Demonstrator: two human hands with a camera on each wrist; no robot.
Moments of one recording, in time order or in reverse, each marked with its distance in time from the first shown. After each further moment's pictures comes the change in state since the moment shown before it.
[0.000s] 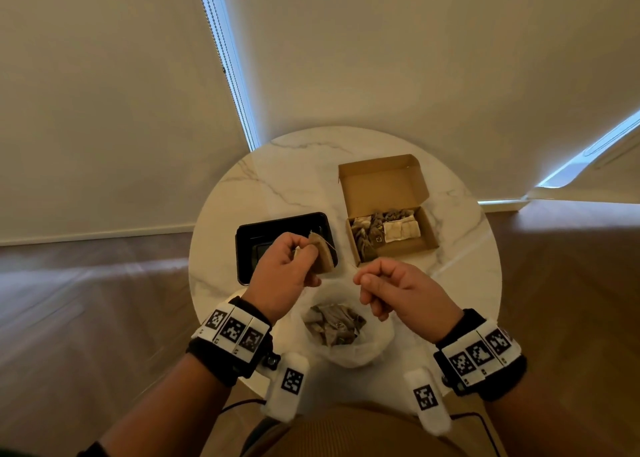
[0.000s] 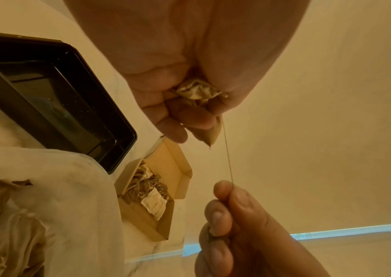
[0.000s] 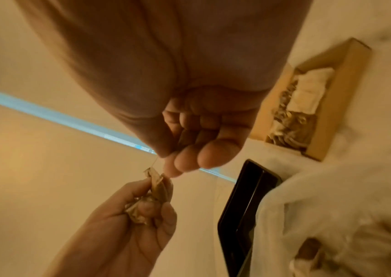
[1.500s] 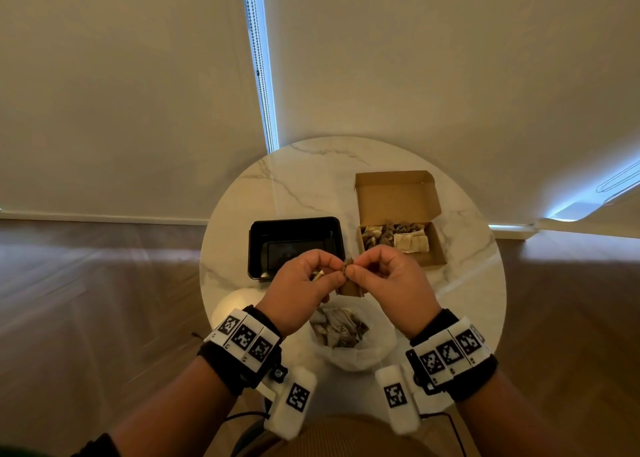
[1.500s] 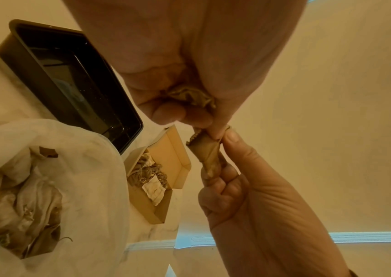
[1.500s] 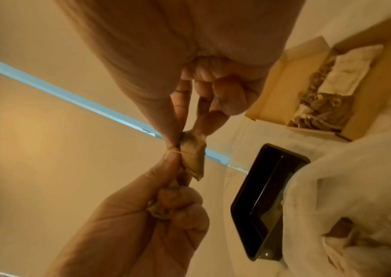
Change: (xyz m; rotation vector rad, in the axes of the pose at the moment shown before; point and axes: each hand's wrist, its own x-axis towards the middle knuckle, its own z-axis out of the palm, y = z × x) left_hand -0.022 -0.017 0.001 0.026 -0.073 0.112; right_hand 0.020 -0.019 0.036 -0.152 0.247 -0.175
